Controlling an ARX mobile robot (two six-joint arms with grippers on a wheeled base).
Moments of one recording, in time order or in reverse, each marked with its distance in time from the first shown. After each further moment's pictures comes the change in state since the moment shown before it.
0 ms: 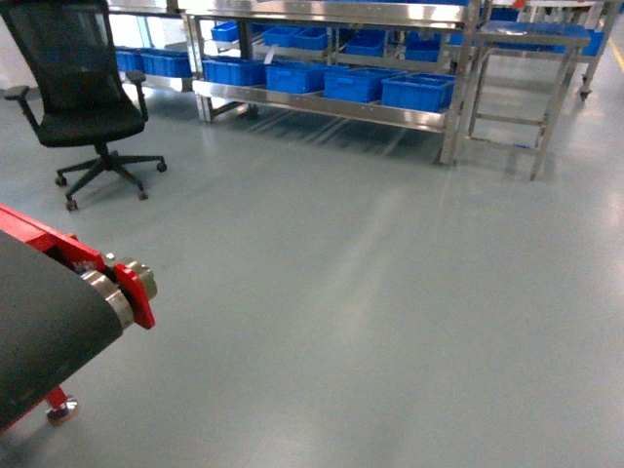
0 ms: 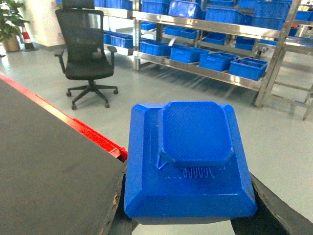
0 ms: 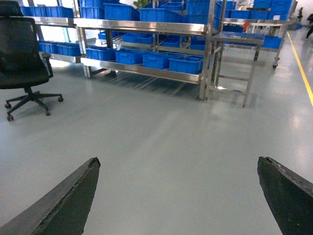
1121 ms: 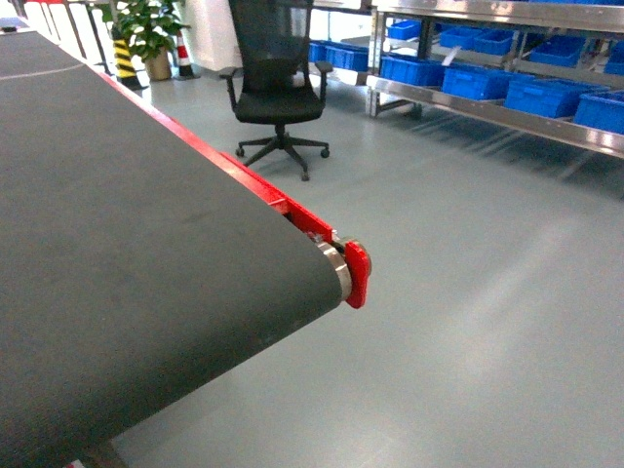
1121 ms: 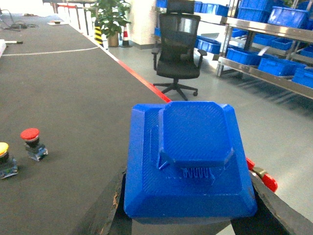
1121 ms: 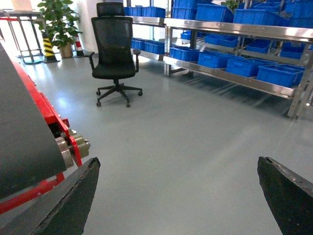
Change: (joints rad) left arm 0.000 0.000 0.000 0.000 0.000 0.000; right arm 0.000 0.000 0.000 0.000 0.000 0.000
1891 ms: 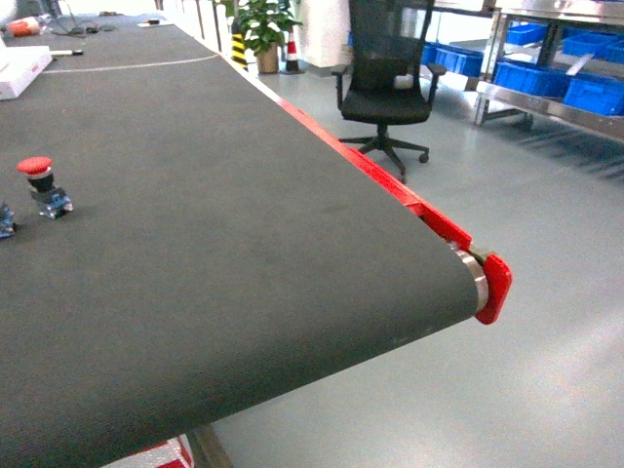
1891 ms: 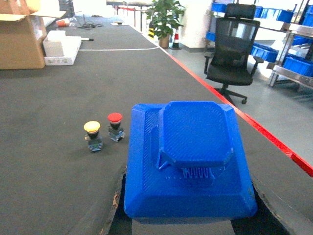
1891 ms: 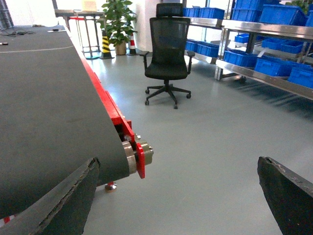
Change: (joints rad) left arm 0.000 0.001 0.000 0.000 0.000 0.000; right arm 0.000 0.000 0.000 0.000 0.000 0.000
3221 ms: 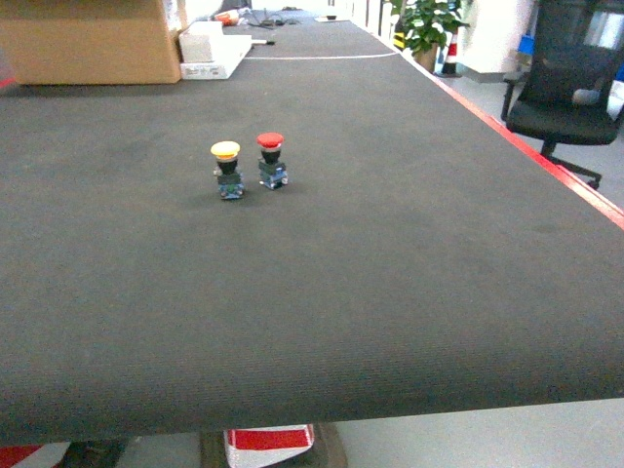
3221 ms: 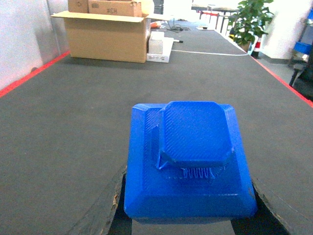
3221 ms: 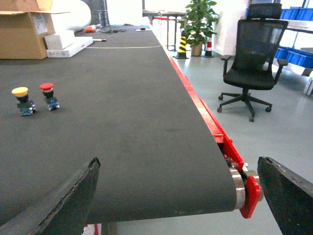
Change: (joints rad) left arm 0.000 0.000 0.000 0.000 0.000 0.000; right arm 0.000 0.000 0.000 0.000 0.000 0.000
